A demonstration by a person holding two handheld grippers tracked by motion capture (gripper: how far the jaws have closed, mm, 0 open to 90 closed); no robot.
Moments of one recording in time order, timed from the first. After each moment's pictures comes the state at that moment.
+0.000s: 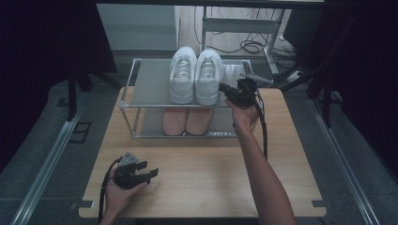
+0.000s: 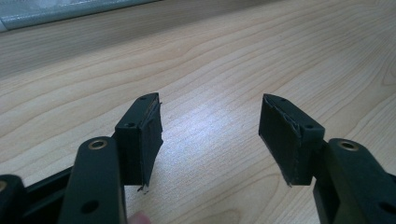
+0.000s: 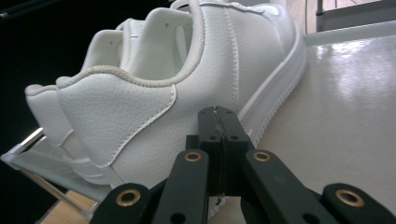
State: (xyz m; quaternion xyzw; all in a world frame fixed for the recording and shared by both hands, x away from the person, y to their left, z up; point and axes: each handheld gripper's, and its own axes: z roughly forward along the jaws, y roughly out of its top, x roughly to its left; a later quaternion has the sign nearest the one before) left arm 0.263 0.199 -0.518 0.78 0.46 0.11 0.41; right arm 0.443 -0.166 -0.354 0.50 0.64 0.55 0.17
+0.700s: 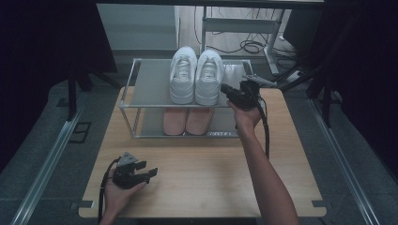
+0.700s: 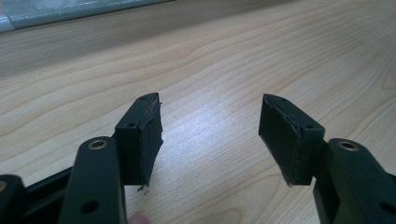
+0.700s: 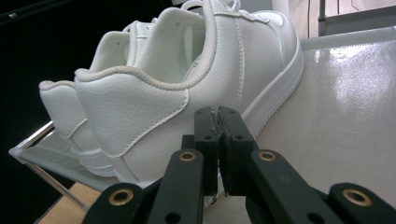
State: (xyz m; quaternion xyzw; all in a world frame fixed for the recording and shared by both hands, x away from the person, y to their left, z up) left arm 0.263 0.201 -0.516 0.77 0.47 0.11 0.41; right arm 0.434 -0.175 -0.352 0.49 0.64 0.56 0.18
